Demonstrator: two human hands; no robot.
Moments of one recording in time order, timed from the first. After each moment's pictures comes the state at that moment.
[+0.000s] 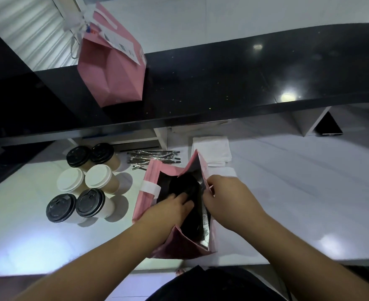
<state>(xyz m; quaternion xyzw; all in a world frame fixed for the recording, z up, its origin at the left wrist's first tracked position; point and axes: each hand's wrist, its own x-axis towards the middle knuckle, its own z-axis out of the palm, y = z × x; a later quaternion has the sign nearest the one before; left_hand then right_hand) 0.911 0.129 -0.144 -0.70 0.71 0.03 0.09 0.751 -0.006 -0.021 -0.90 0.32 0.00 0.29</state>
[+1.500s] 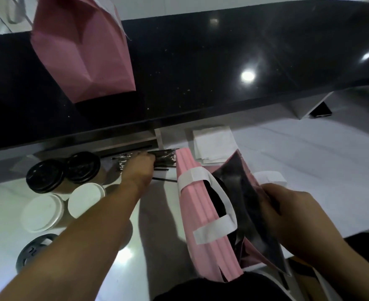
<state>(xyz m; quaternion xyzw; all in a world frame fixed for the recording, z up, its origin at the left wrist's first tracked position) 1.130 0.079 -0.211 -0.86 0.50 0.08 0.01 0.765 0.013 -0.027 -0.88 0.42 -0.08 0.21</state>
